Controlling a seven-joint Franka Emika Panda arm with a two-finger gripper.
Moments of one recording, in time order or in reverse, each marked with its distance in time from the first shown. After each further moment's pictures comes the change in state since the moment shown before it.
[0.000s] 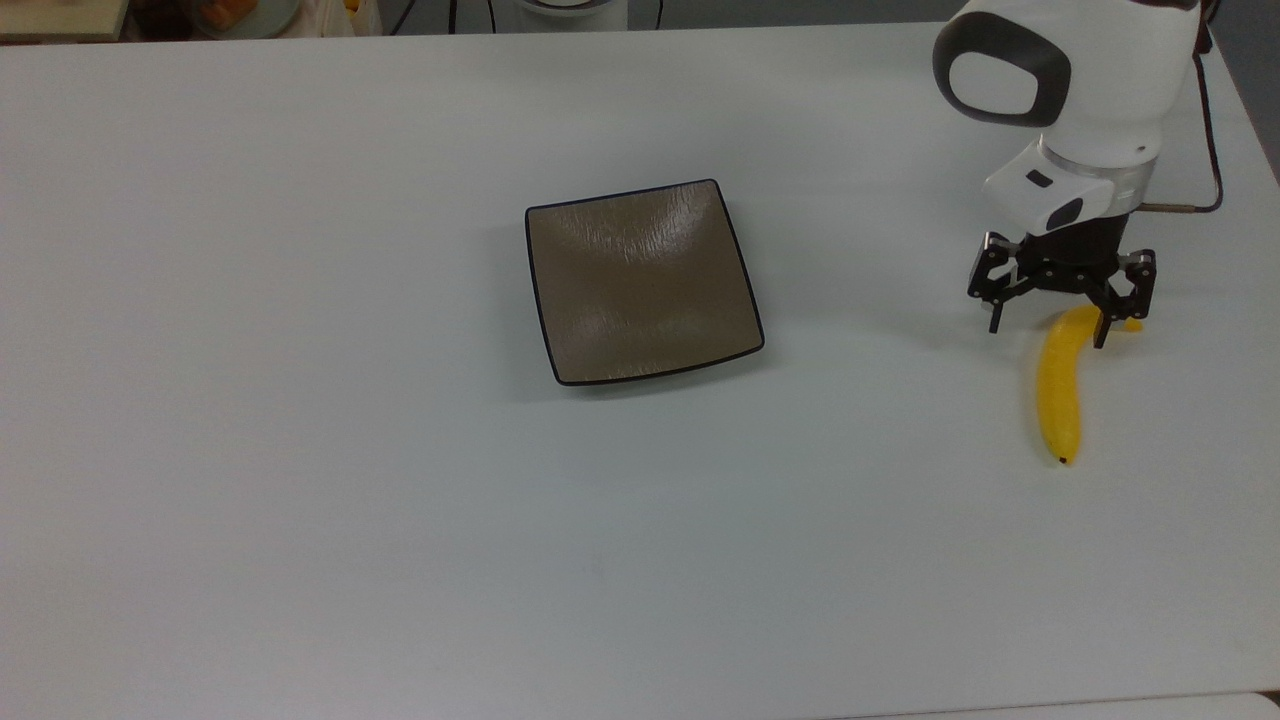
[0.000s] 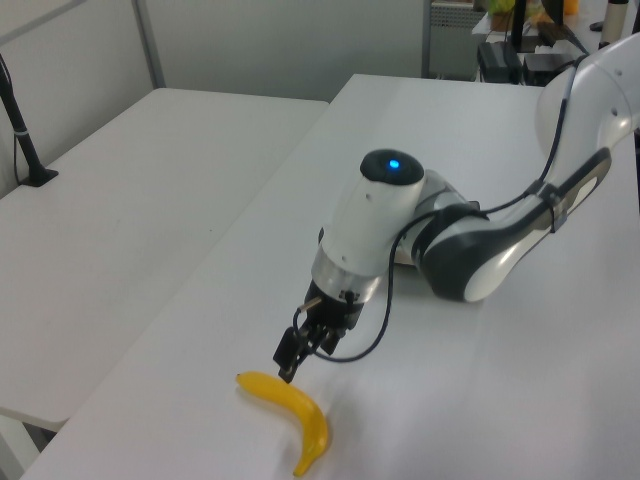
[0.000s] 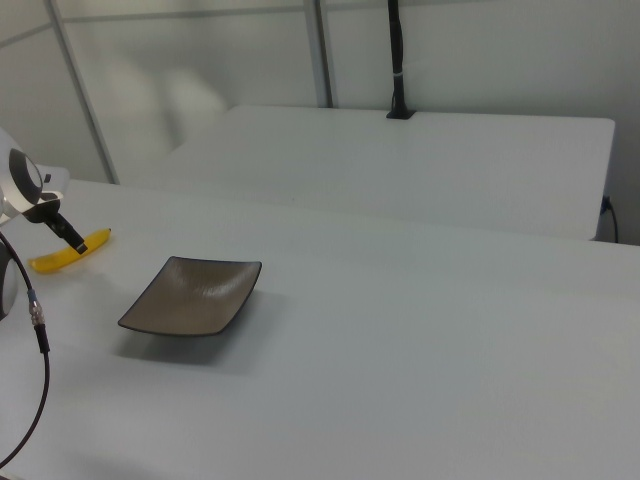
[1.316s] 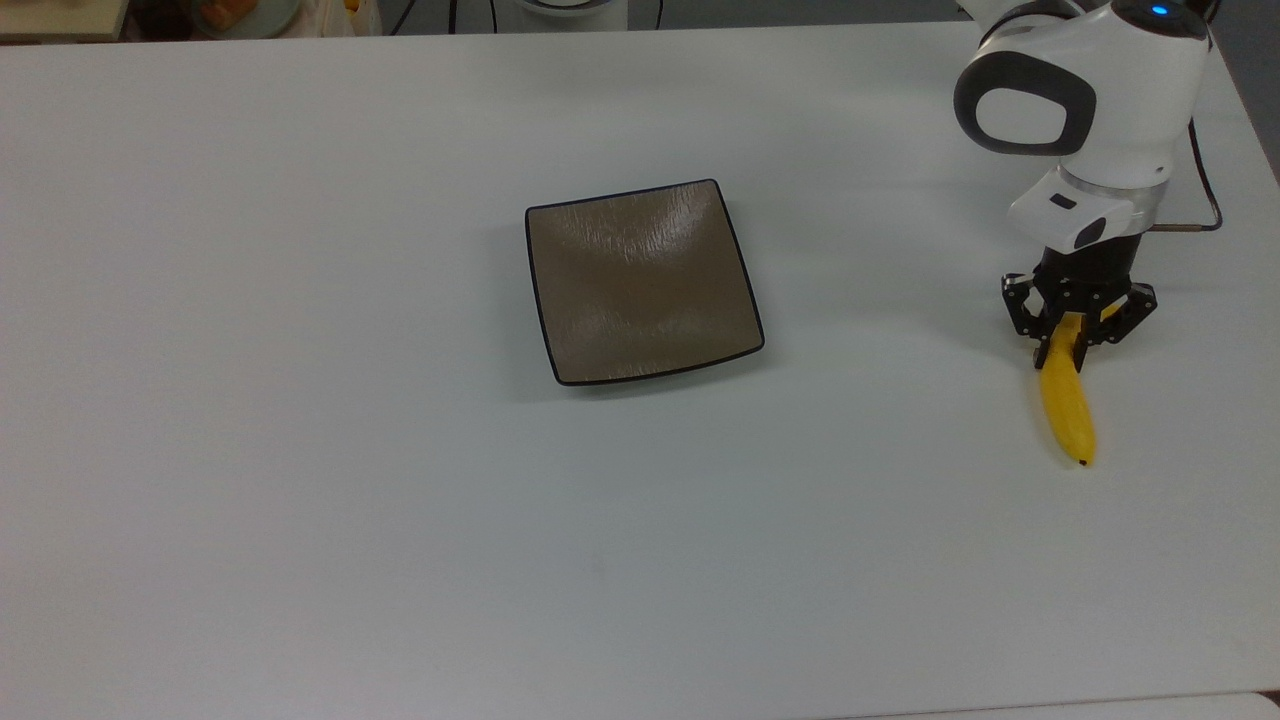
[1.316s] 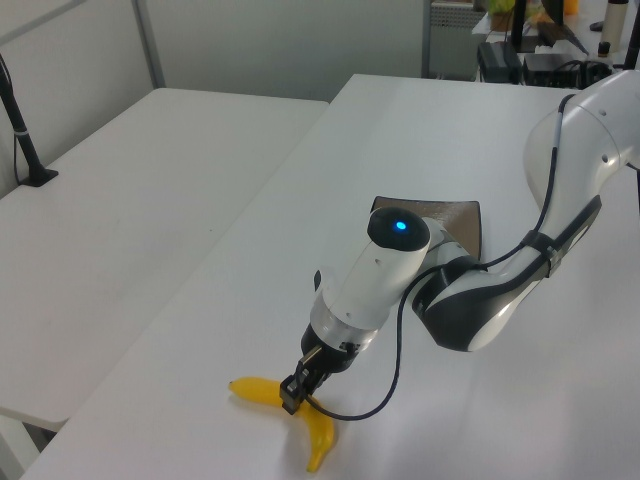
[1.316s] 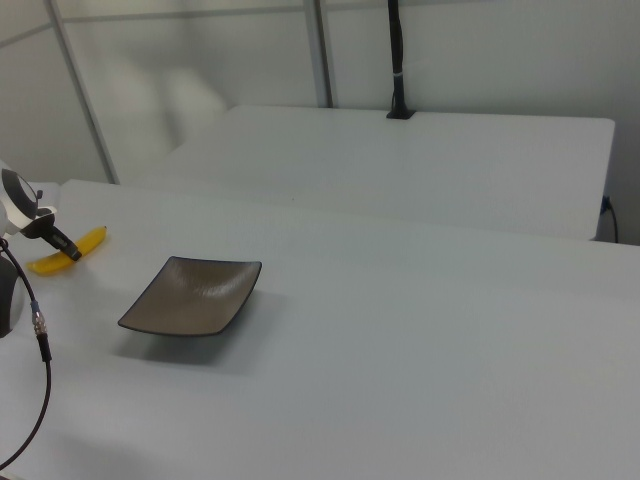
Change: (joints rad) arm 0.041 0.116 0.027 0.083 -0.180 0.028 0.051
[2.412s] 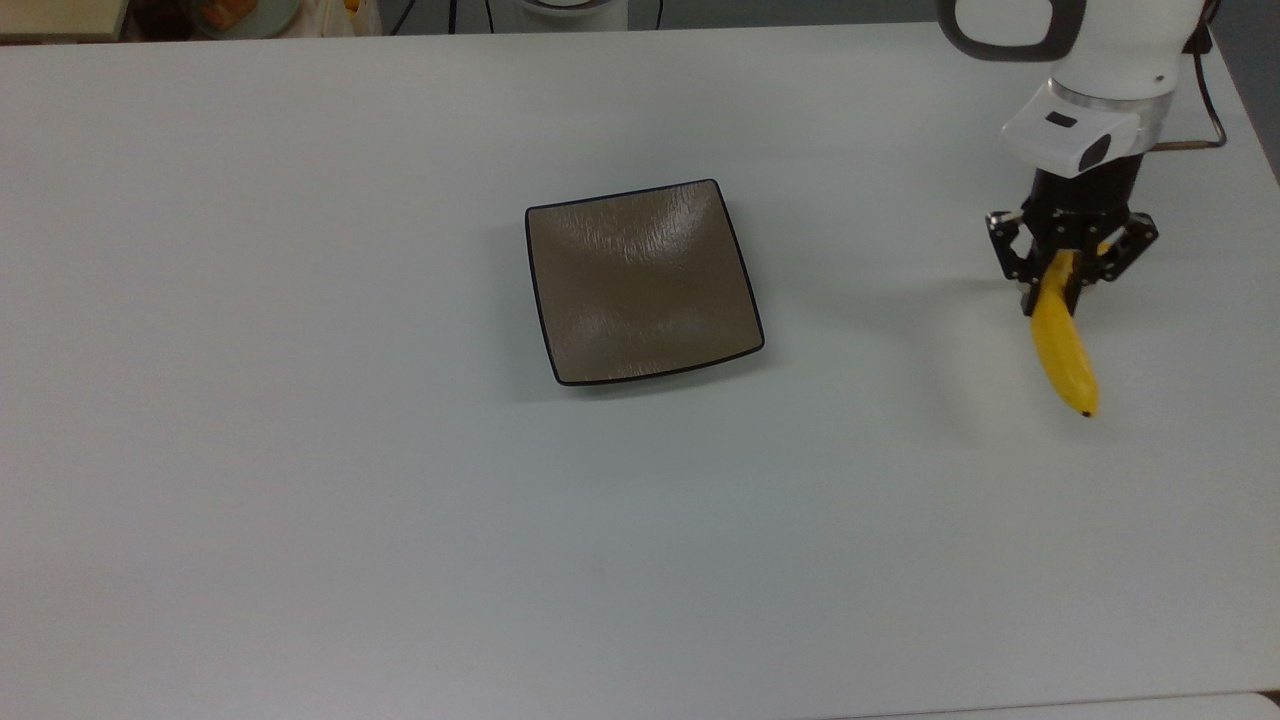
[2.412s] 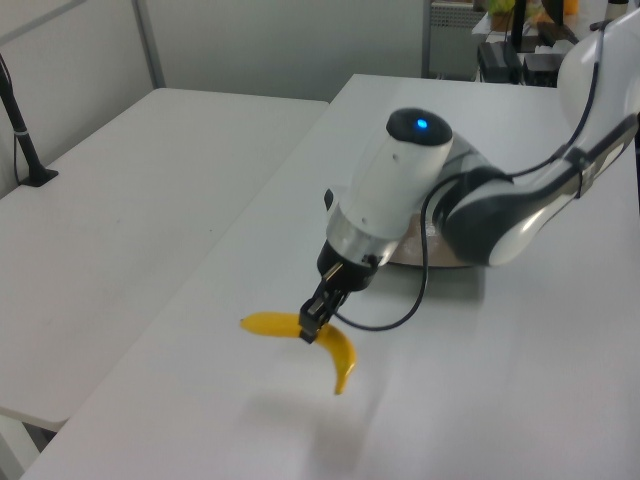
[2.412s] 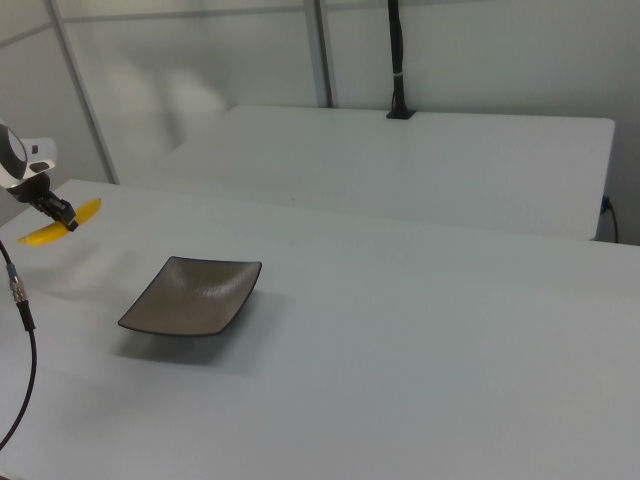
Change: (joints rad) arm -0.095 -0.286 0.002 -0.221 0.175 -0.063 -0.245
